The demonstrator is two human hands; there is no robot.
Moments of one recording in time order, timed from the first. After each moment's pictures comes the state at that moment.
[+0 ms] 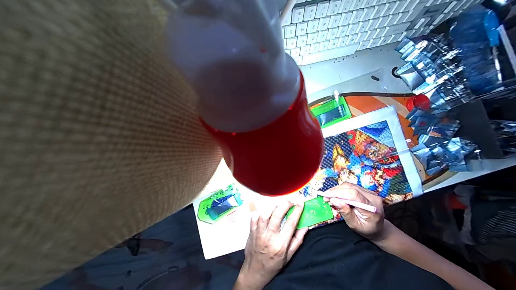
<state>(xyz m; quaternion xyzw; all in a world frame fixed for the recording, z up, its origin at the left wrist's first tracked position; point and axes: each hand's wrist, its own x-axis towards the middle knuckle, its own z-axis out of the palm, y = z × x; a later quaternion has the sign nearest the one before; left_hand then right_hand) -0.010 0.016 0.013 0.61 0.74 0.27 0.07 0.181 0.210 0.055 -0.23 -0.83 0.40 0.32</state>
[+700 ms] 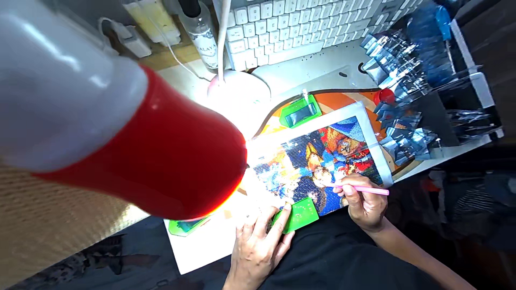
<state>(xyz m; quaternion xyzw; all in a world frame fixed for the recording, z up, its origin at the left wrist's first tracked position) -0.003 0.020 0.013 0.63 0.73 0.26 0.08 0.228 0.226 0.052 -0.33 -0.79 0.35 0.37</state>
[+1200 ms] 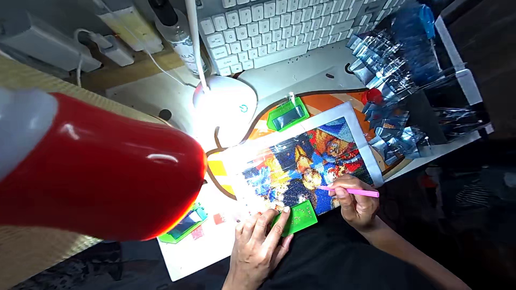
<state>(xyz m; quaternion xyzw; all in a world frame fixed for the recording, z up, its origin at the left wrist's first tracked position) 0.005 0.025 0.010 0.64 0.72 0.25 0.08 0.229 0.227 0.044 -0.32 -0.79 0.34 0.39</state>
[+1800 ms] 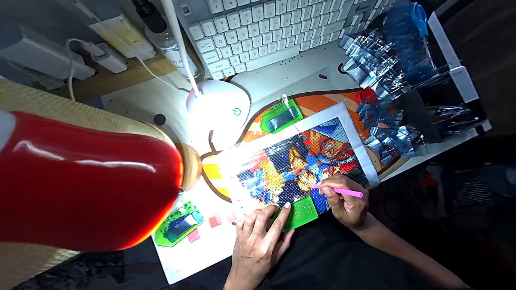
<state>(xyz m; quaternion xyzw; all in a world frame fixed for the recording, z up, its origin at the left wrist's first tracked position) 0.008 0.042 0.013 0.65 0.72 0.24 0.08 0.217 0.229 0.038 -0.31 -0.82 0.31 0.37</state>
